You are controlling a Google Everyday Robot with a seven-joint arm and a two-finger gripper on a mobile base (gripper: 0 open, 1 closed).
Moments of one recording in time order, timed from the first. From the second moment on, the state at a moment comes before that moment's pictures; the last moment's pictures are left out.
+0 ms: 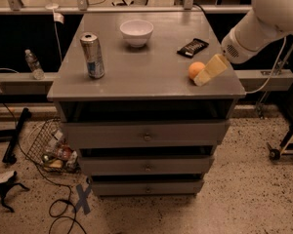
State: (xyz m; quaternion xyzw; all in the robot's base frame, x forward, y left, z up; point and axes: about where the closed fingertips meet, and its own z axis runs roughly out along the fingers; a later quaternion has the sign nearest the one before) arm 0.659 -0.211 0.878 -0.36 0.89 -0.01 0.28
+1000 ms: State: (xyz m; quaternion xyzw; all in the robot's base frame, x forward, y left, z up) arm 0.690 -0.189 0.849 -0.36 0.89 0.01 0.27
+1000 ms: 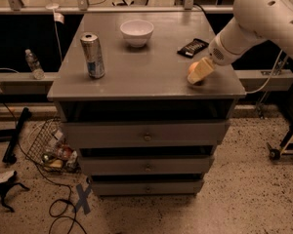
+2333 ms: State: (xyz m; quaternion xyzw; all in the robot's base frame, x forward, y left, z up) arm 0.697 -0.145 0.895 -0.43 0.83 0.05 0.35
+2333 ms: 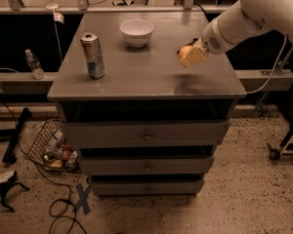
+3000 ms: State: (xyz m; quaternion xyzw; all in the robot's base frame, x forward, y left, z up) arm 0.695 -0.070 0.887 -0.54 0.78 0.08 0.32
